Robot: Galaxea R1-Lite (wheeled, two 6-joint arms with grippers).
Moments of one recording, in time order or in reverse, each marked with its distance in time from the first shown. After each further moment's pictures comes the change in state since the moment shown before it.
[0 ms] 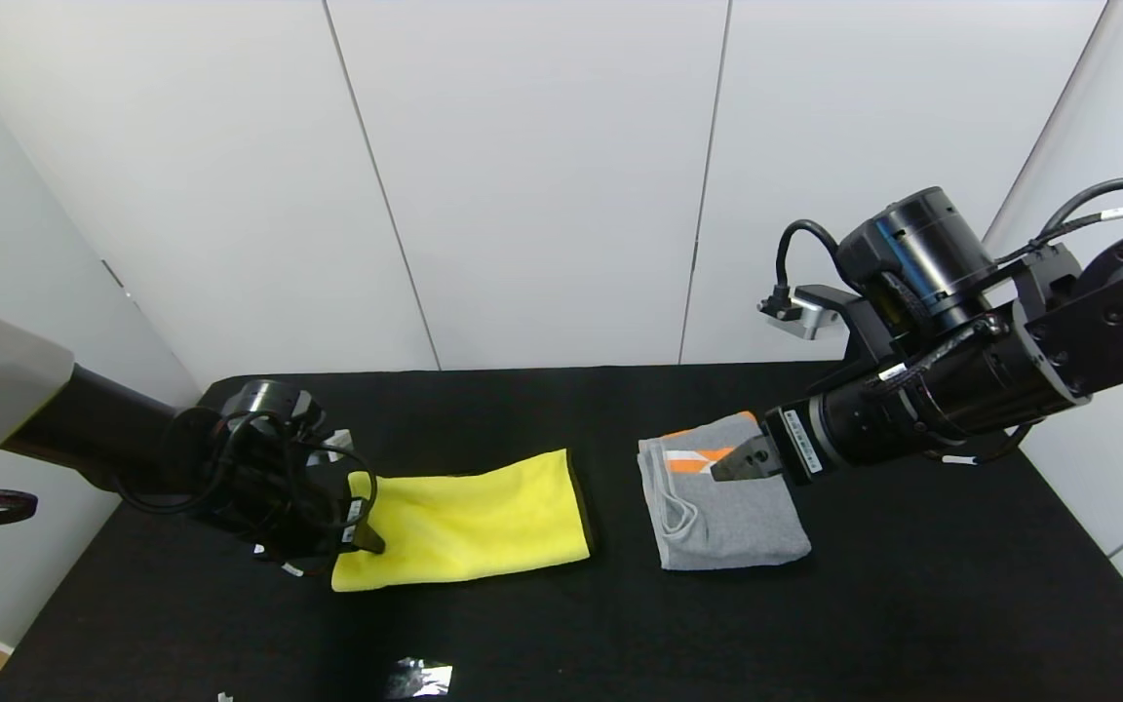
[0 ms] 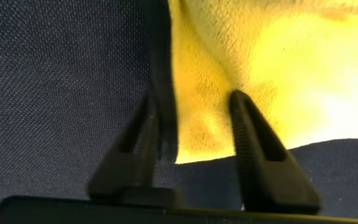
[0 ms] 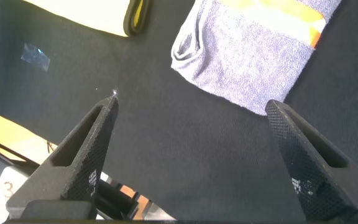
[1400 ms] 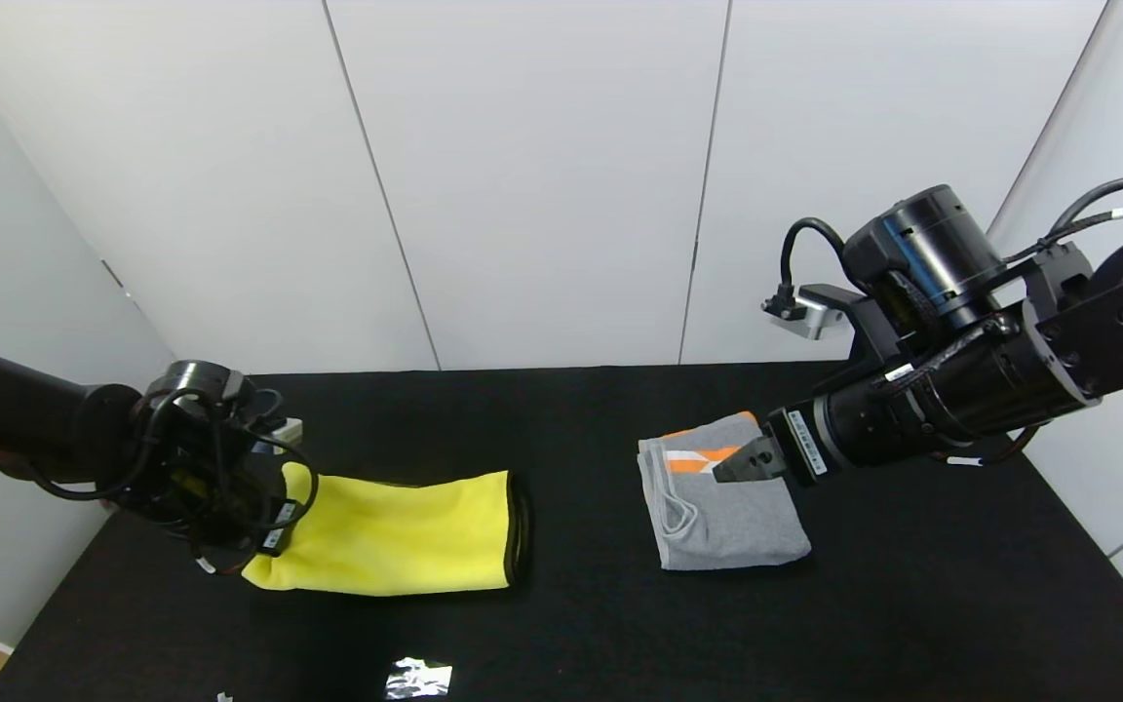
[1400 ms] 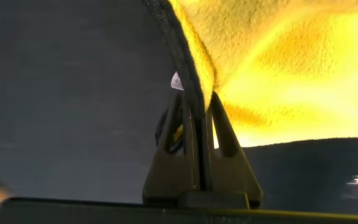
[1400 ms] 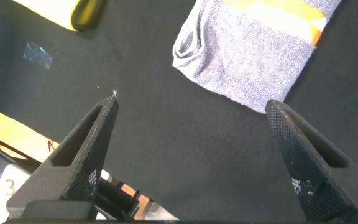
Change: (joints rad) left arm 0.120 -0.092 -0.005 0.069 0.221 0.315; right arm 0.001 -0.013 0.010 0.000 0.003 0.000
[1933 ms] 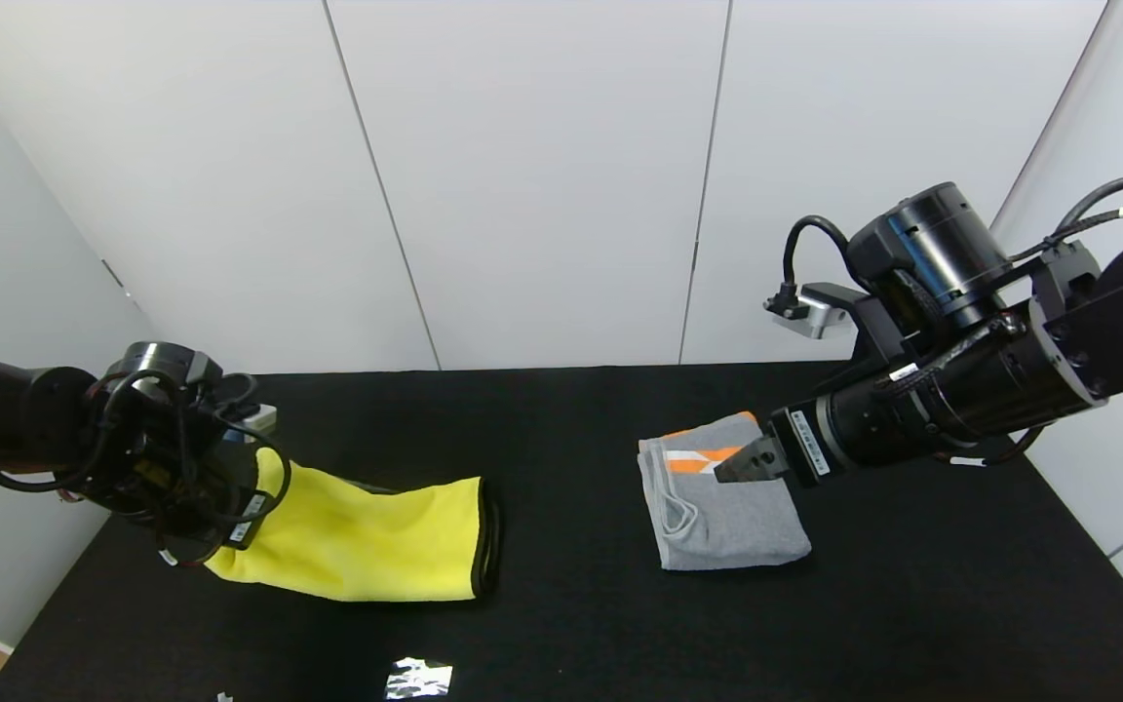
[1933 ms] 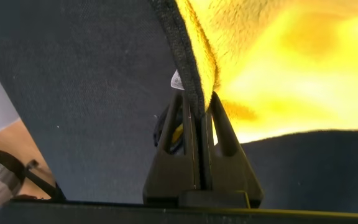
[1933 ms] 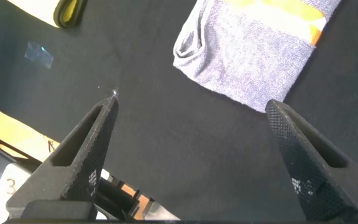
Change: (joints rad) left arm 0.002 -0.075 -0.005 0.036 0.045 0.035; right arm 0.000 -0.007 0.005 0.000 0.000 0.000
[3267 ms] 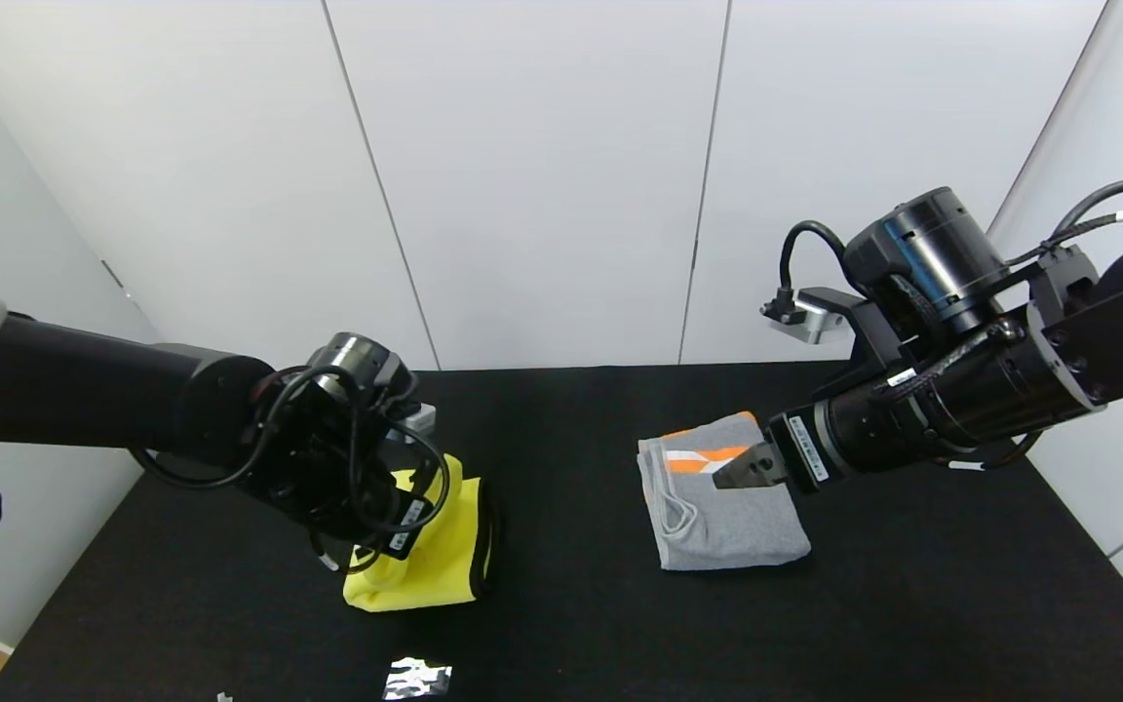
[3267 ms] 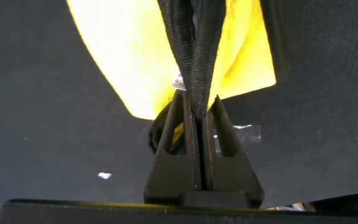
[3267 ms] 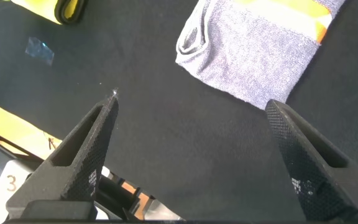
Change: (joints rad) left arm -0.428 0.000 -0.071 0.126 -0.013 -0.268; right arm 0.010 -0.002 0.008 0.000 0.000 0.000
